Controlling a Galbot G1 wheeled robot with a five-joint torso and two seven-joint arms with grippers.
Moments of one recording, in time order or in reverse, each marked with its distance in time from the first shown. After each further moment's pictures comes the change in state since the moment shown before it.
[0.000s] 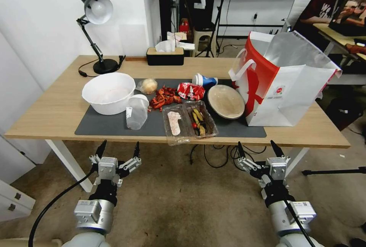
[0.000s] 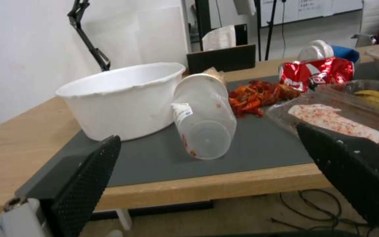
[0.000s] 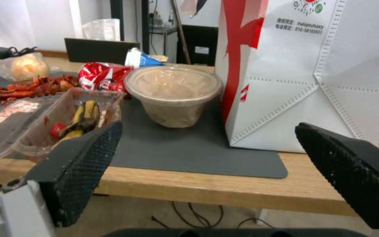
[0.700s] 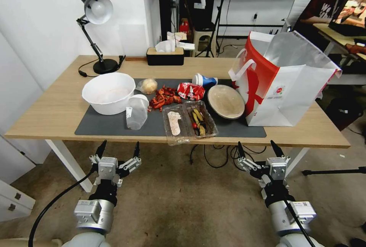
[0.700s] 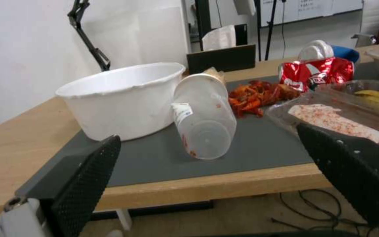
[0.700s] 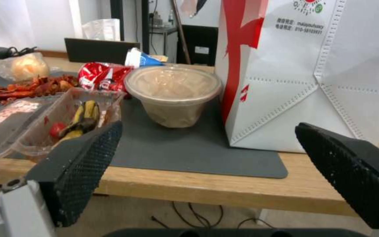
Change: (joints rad) left arm 0.000 0.000 0.000 0.000 0.000 0.000 0.000; right arm 0.000 0.000 0.000 0.000 0.000 0.000 0.000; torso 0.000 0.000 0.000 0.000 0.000
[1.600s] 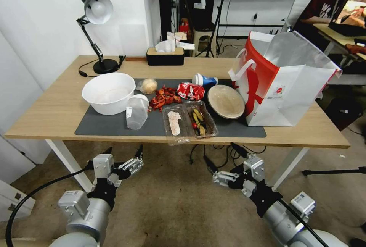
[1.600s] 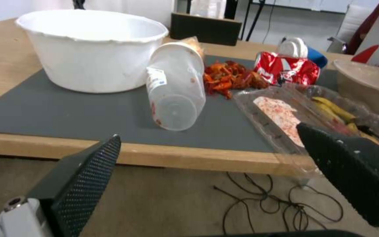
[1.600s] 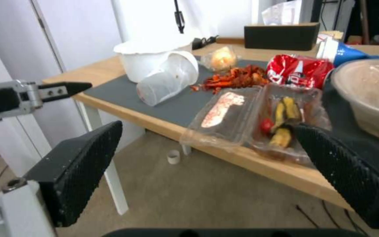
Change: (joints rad) left arm 0.028 0.047 -0.010 -0.147 -0.317 0.286 -0.038; right arm 0.008 -0.125 0.052 0.163 0.232 -0.307 -0.542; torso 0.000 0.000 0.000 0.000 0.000
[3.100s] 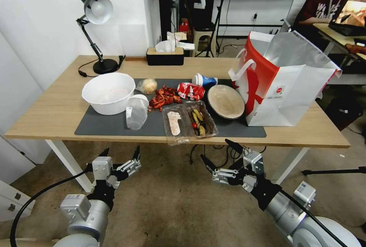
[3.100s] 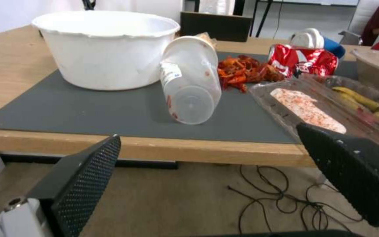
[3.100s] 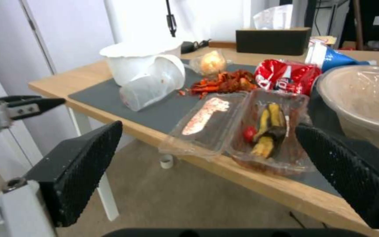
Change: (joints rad) left arm 0.005 0.004 -0.009 0.048 0.042 -0.061 0.002; right arm 0.107 -0.095 -0.020 -0.074 0.081 -0.004 0.085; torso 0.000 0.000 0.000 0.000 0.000
